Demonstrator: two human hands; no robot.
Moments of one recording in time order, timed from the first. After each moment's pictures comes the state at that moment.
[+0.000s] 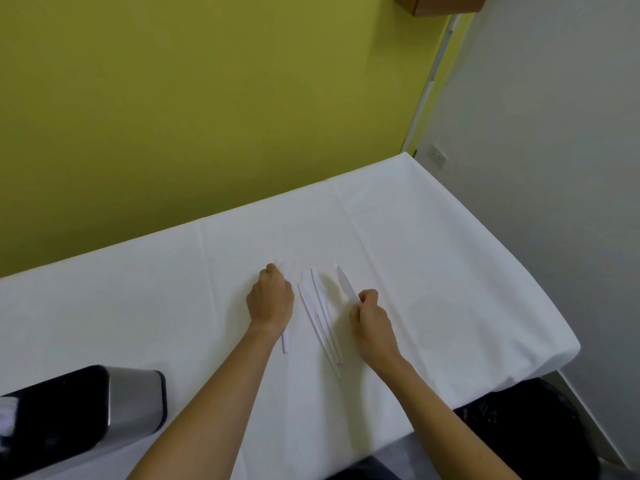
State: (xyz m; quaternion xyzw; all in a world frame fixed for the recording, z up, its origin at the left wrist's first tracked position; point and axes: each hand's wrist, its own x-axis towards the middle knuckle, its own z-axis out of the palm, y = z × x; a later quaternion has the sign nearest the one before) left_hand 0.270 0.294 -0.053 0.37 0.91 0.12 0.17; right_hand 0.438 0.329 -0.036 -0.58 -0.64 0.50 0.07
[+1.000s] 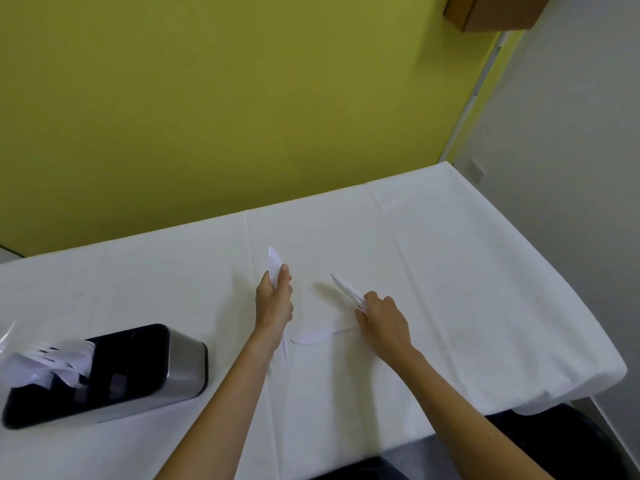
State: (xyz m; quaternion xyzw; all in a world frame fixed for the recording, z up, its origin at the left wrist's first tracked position) left_hand 0.252 0.232 -0.027 0.07 0.75 0.56 0.35; right_hand 0.410 0.317 -0.048 -0.48 -0.84 0.25 -0.05
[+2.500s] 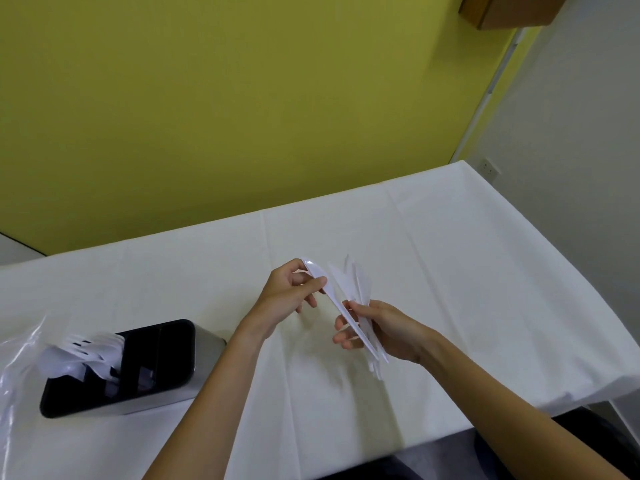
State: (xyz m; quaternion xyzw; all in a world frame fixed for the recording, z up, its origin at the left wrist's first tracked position) left_hand 0.229 0.212 0.019 0.26 0.71 0.47 0.45; right_hand 0.402 0.309 -0.007 -0.31 -0.42 0.85 -0.06
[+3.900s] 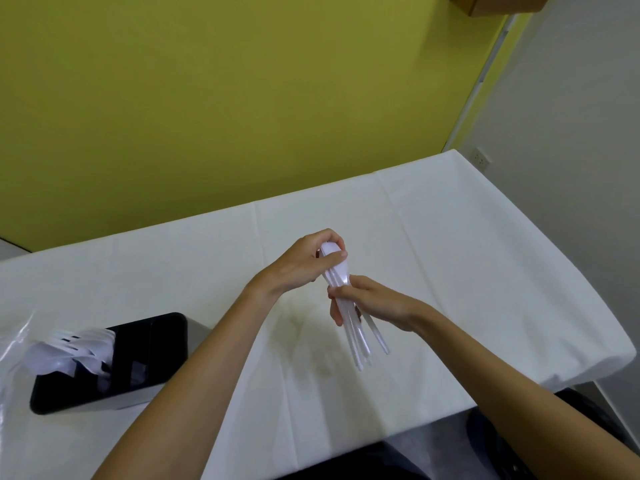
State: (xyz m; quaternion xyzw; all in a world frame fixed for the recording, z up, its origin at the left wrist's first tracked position) left_hand 0.232 0.253 0.042 0.46 0.69 0.34 0.44; right_hand 0.388 0.313 0.033 -0.26 -0.70 0.66 -0.11
